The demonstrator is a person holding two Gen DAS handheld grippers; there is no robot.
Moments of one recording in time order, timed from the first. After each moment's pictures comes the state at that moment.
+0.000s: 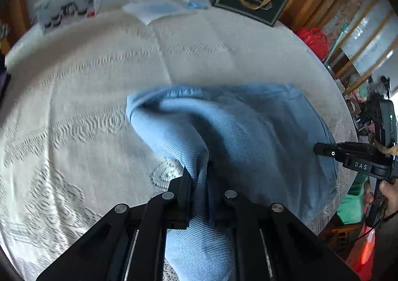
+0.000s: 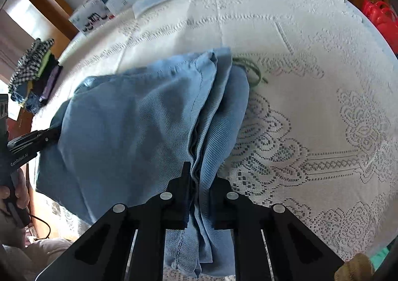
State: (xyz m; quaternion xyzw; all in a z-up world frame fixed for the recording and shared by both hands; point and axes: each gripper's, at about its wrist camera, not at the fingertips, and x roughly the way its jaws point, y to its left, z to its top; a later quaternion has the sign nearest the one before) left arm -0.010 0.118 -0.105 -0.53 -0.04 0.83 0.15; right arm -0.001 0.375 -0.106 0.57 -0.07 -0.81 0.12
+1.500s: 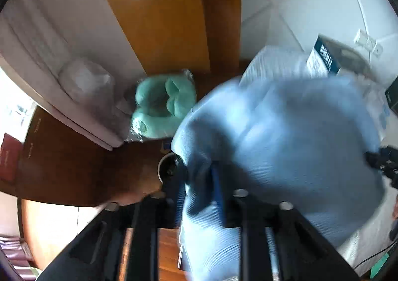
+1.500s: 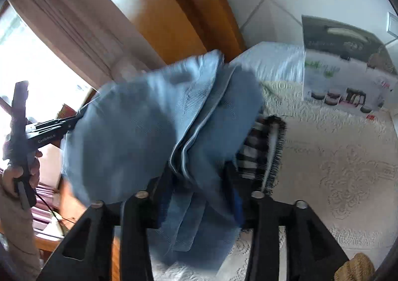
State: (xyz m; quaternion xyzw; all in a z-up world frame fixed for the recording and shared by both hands) left arm -0.155 -0.551 0.035 -0.53 -0.01 0.84 -0.15; right arm -0.239 -0.259 -0.015 0.51 -0.04 -0.79 0.35
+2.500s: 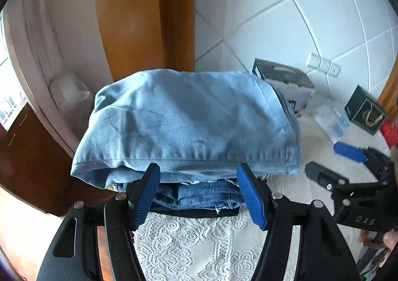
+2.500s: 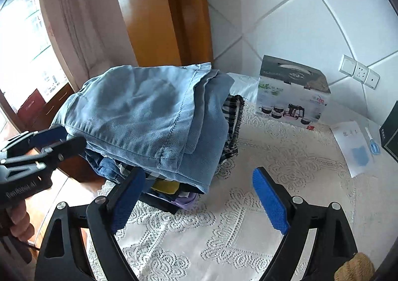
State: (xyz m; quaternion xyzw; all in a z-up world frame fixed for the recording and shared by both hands) left arm -0.064 -0.402 0.038 -0.42 -0.06 0.90 -0.10; right arm -0.121 -0.215 0.029 0.41 0.06 -0.87 0.26
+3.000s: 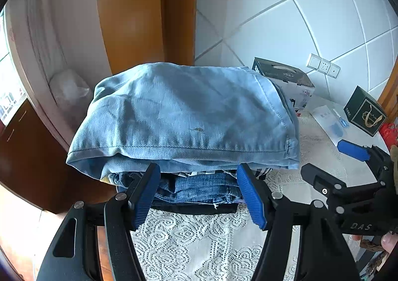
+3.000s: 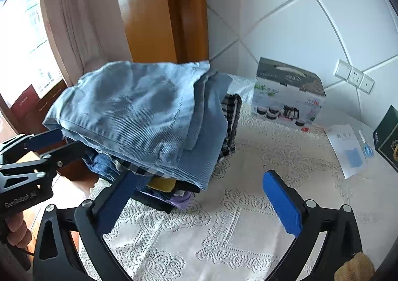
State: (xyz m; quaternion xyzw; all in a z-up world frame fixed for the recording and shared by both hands) left arm -0.056 -0.402 0.032 -0.41 -0.06 0.90 -0.10; right arm -0.115 -0.223 0.022 0.41 0.08 -0.88 0.24
